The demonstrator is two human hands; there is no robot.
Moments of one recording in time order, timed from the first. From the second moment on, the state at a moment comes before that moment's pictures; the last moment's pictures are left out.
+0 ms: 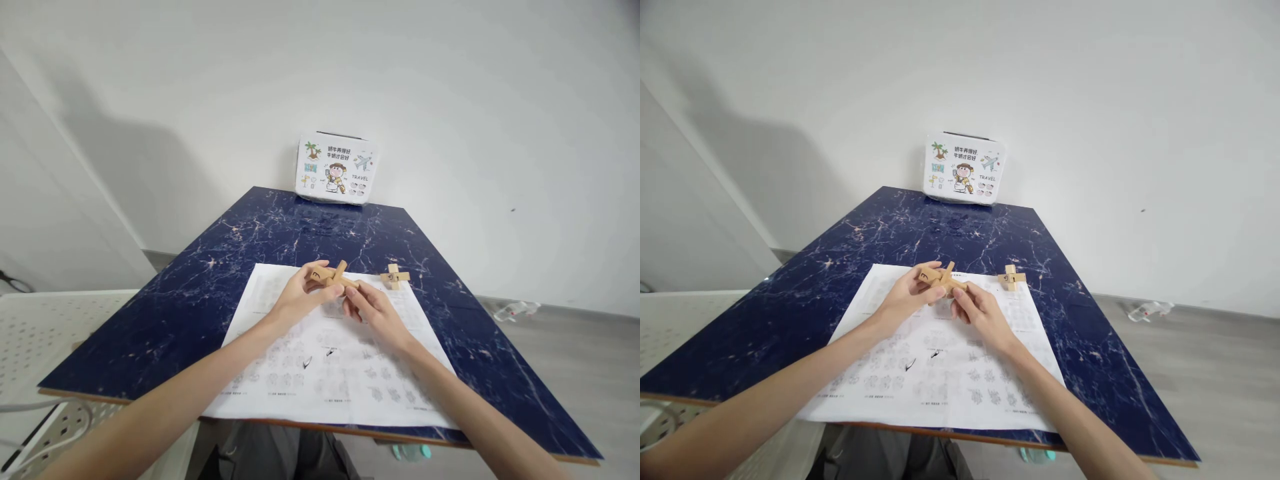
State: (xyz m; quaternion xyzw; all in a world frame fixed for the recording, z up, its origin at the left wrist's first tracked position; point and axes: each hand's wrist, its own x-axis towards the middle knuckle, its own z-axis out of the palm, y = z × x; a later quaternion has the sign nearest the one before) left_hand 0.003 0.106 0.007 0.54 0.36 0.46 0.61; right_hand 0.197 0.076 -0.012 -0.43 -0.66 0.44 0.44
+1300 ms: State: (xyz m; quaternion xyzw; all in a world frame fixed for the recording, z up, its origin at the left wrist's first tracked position) left_hand -0.001 0.113 0.000 0.63 0.43 0.41 0.50; right_hand 0.201 0.077 0.002 -0.41 -0.44 0.69 0.40
